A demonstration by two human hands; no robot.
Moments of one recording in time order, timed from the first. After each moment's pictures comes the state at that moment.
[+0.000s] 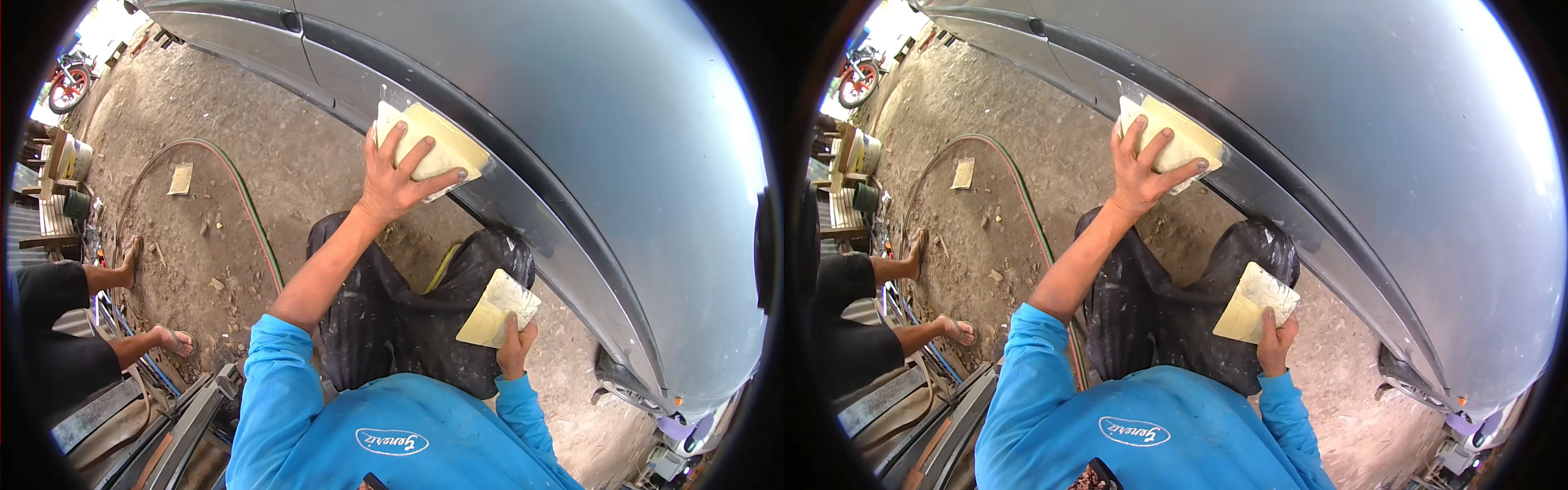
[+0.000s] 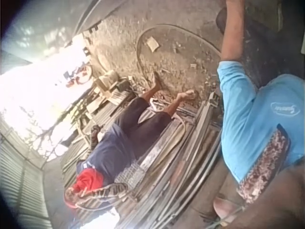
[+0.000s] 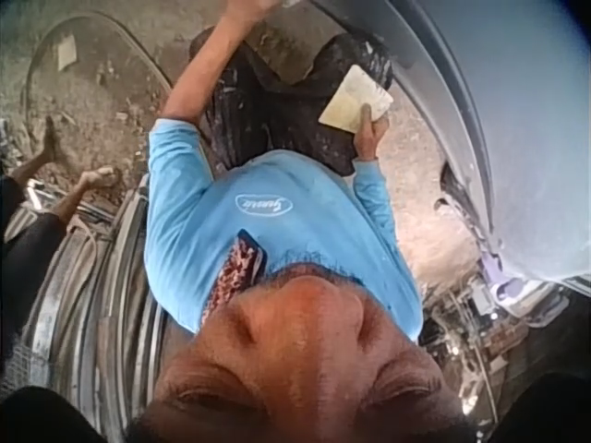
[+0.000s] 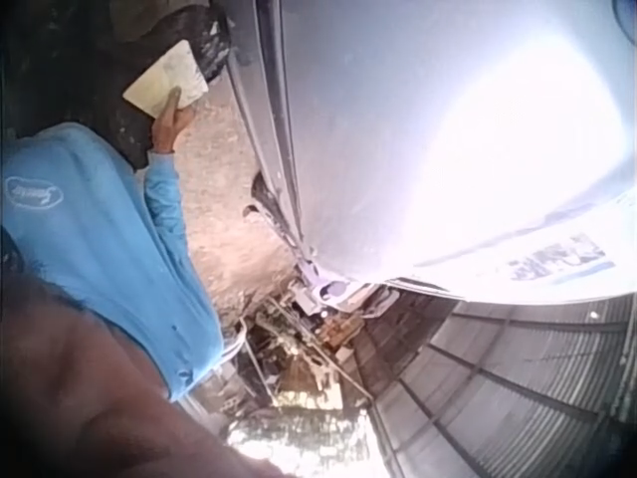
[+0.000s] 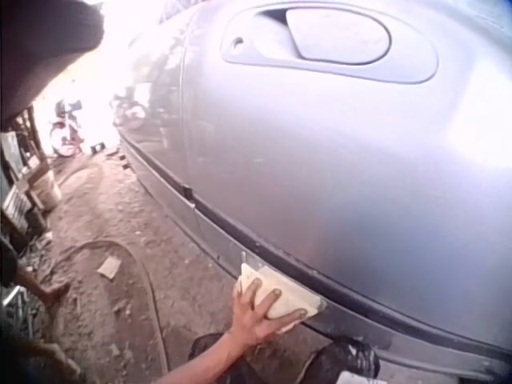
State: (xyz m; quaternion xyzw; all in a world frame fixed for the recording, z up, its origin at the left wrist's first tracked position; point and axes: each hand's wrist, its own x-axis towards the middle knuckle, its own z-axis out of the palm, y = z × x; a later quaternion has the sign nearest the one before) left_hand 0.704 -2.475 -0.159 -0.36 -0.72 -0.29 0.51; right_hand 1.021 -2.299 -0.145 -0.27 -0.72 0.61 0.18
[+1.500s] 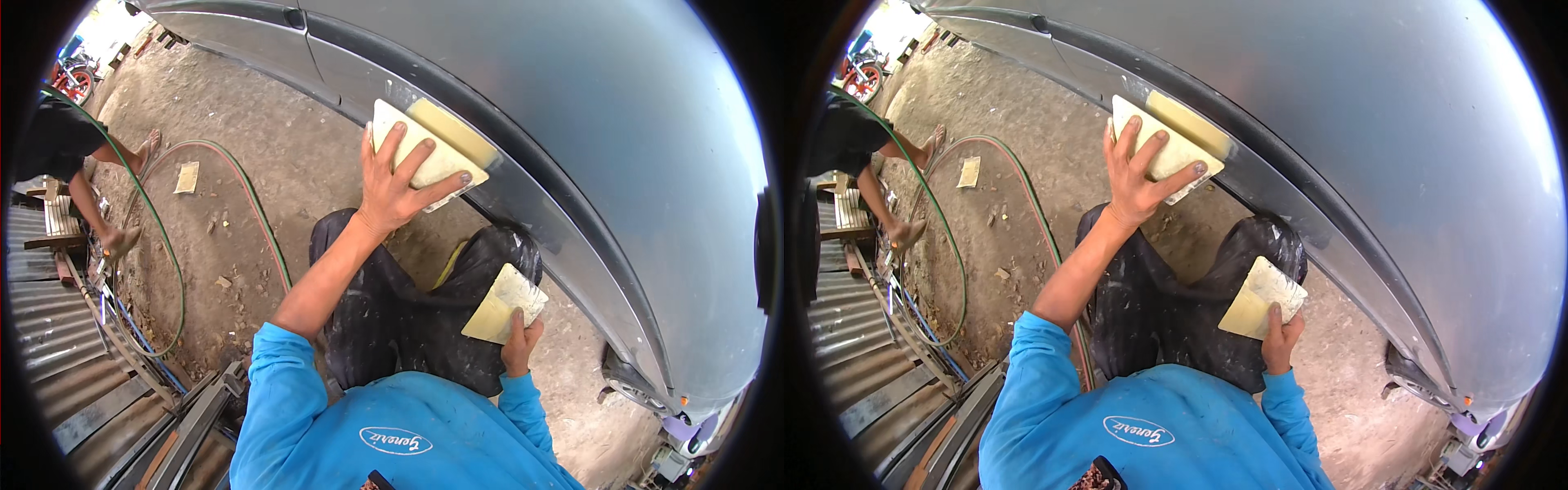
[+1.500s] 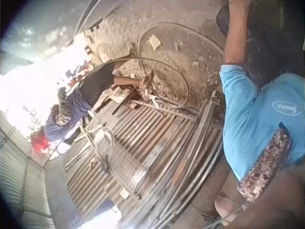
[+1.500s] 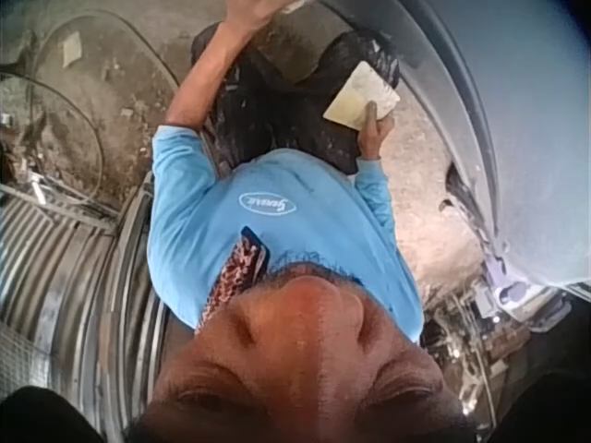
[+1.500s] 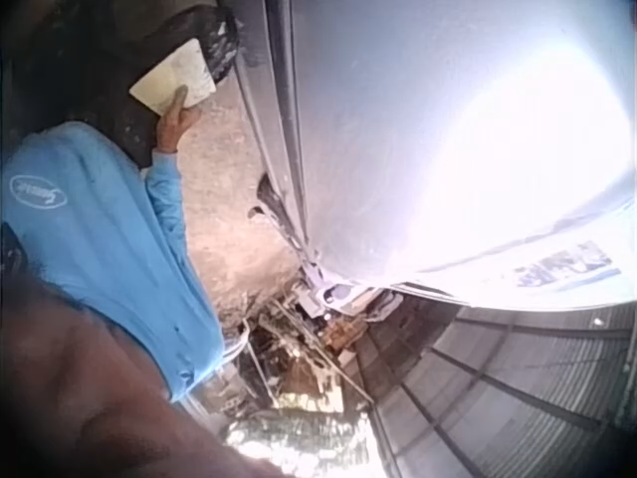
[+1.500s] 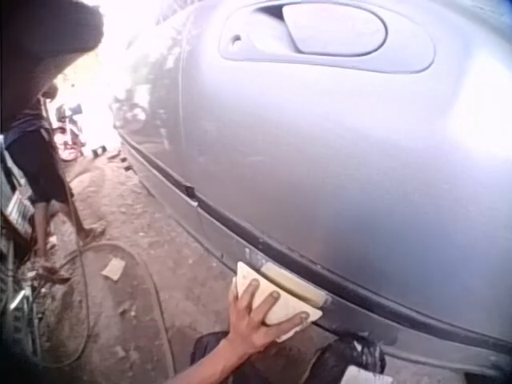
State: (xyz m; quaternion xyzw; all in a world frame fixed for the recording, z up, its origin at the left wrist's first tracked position) left_hand 0.725 -2.488 -0.137 -0.36 -0.73 -0.30 0.50; right_hand 1.022 -2.299 -0.146 -0.25 -0.73 0.61 0.17
